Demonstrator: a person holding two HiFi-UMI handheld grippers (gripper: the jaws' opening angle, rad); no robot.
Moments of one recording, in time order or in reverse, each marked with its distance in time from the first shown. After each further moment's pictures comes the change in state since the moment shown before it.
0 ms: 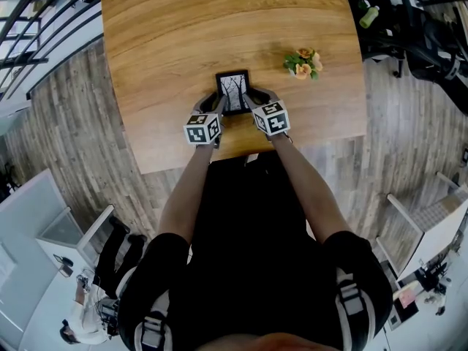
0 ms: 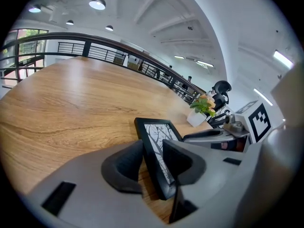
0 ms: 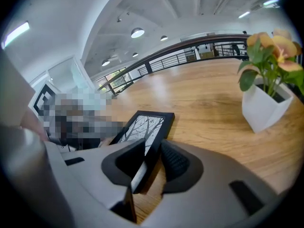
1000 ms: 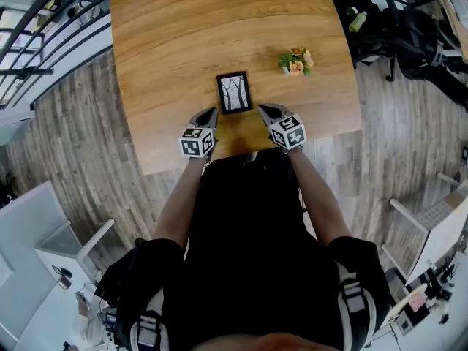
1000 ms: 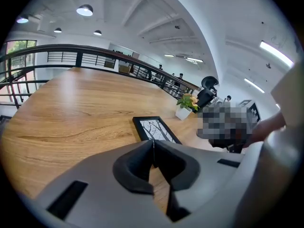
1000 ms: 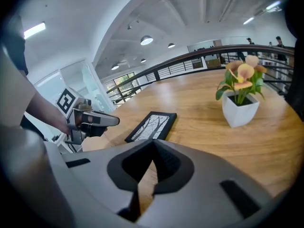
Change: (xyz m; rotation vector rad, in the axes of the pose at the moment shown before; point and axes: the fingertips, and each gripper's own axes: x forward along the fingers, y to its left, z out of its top) left arm -0.064 -0.011 -0.010 0.128 0.005 -0.044; right arm -0.079 0.016 -0.023 -0.068 -0.071 0.060
